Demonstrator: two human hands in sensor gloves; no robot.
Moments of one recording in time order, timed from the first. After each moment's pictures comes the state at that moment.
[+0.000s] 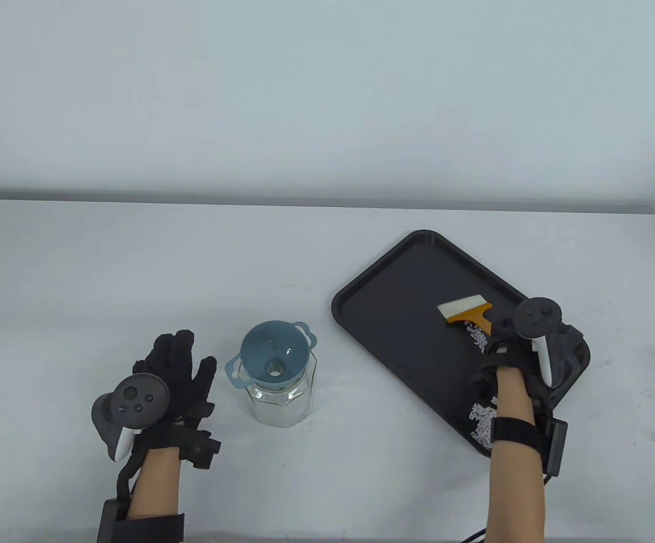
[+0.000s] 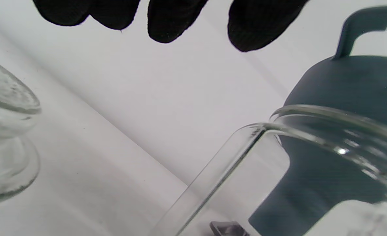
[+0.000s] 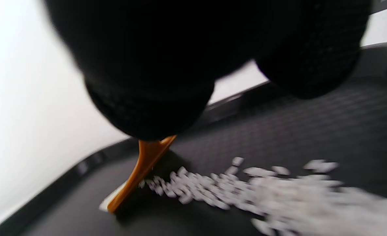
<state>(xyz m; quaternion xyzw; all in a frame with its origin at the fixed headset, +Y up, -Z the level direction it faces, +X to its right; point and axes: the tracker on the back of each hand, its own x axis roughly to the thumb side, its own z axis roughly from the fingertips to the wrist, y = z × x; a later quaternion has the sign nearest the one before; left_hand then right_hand) -0.269 -0.723 -0.275 0.13 -0.03 0.35 0.93 0.304 -0.711 -0.364 -0.25 0.00 0.94 0.24</state>
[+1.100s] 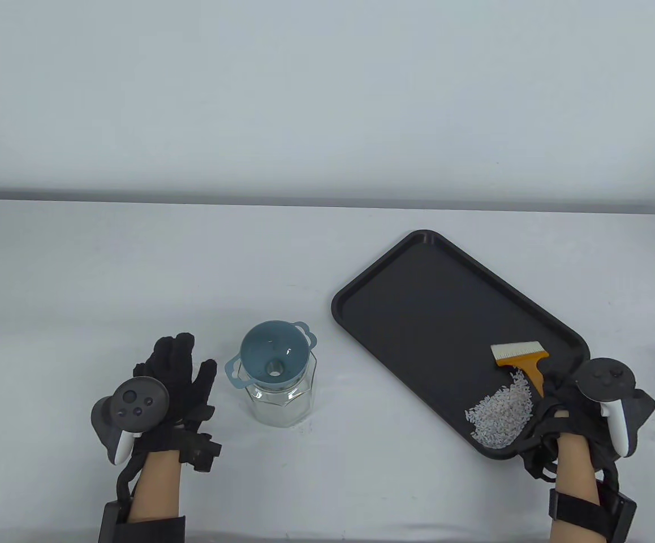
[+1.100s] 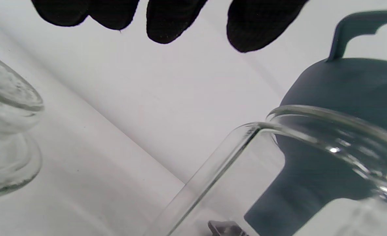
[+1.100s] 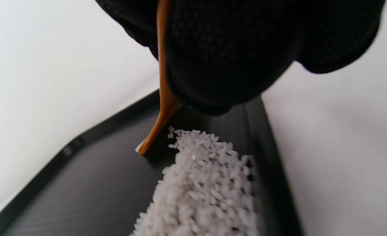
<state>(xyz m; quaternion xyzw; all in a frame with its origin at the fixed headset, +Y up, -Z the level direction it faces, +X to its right) -0.267 -0.720 -0.270 0.13 -0.03 0.35 0.93 0.359 -0.725 -0.278 -0.26 0.06 0.92 0.30</state>
